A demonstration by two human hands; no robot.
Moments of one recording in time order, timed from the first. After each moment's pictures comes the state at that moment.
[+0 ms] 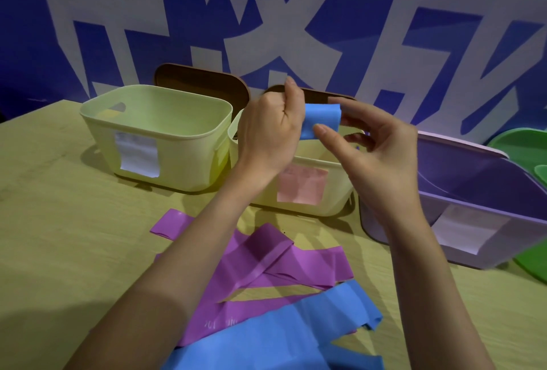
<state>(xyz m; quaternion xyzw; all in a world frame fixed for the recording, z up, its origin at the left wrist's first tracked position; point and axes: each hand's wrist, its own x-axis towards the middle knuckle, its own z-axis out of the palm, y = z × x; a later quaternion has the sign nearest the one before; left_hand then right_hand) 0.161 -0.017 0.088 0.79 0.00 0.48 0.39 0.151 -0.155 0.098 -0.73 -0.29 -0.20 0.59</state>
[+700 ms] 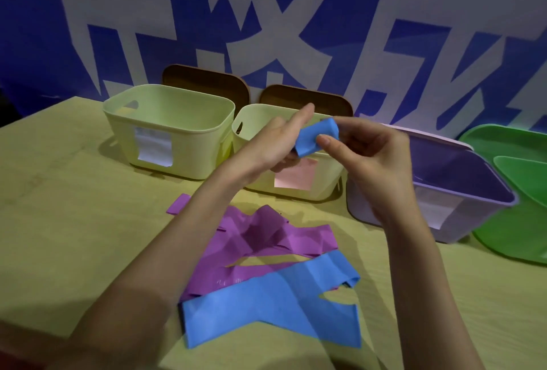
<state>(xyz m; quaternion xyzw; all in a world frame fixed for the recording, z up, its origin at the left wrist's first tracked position) 0.096 -0.028 0.120 0.80 -0.01 0.04 0.60 0.108 -0.182 0.116 -0.69 -0.32 -0.09 0.65</state>
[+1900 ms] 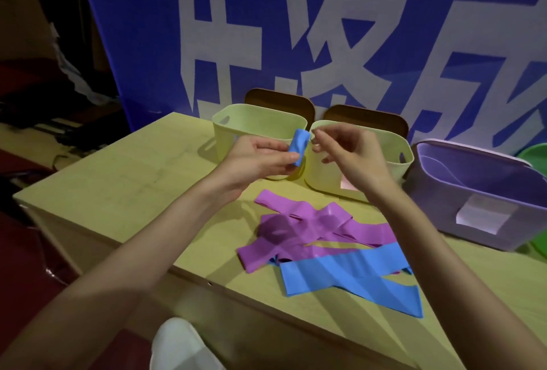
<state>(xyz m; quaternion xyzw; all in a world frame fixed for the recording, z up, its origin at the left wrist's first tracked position) -0.039 0.077 0.120 0.66 0.08 0.14 0.73 0.045 -0.082 0.133 -0.74 -0.35 -0.02 0.58</state>
